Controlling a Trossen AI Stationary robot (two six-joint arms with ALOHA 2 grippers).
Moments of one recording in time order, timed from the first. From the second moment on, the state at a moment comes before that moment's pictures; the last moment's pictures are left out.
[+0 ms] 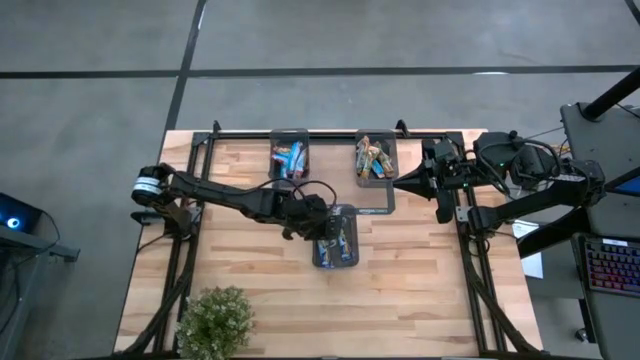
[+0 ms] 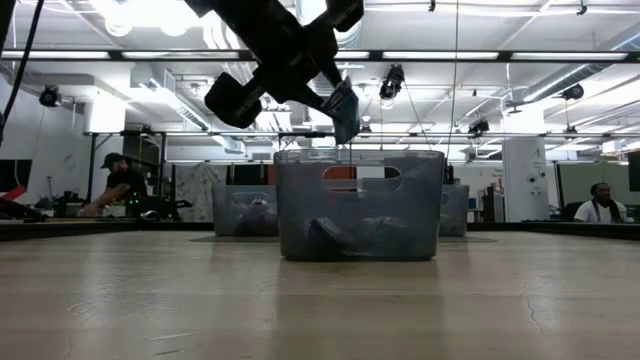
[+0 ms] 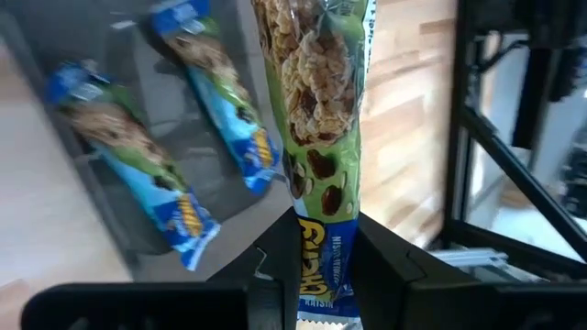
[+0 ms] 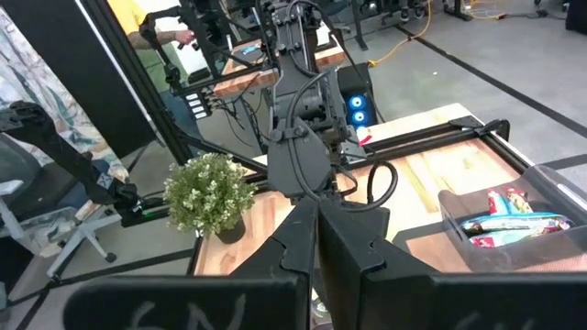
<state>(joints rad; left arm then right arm) -0.09 1.68 1.27 -0.36 0.02 -1.50 0.07 0.97 1.30 -0.54 0.00 0.34</state>
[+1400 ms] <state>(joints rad) -0.09 1.68 1.17 0.00 0.12 -1.35 0.07 0.97 1.30 -0.55 0.00 0.33</state>
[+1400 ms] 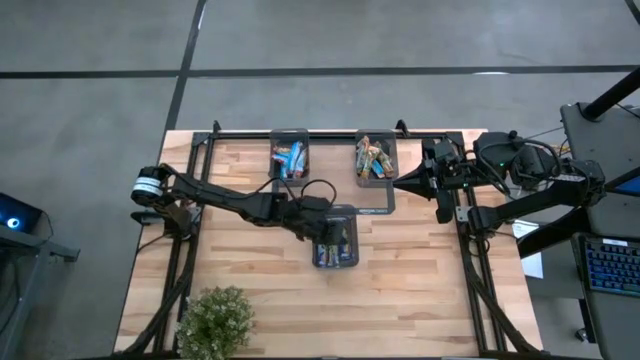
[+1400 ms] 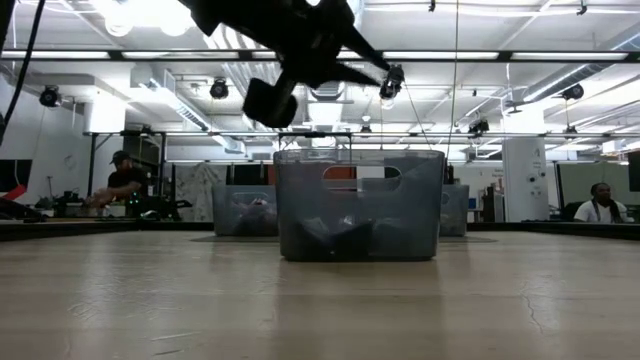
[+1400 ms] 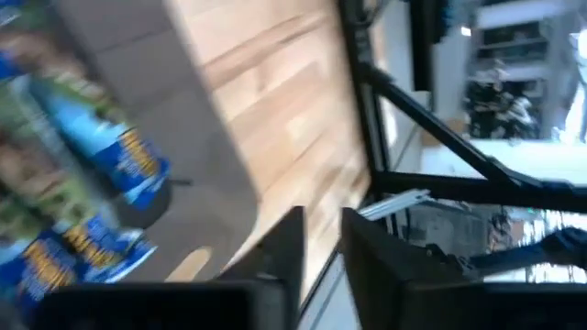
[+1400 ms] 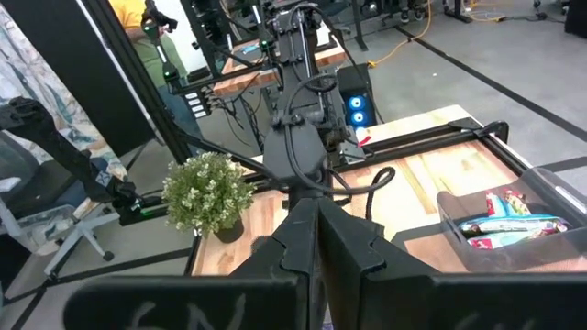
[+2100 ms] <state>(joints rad) -0.09 1.67 1.17 0.21 0.20 -1.29 0.07 0.98 1.30 -0.54 0.00 0.50</state>
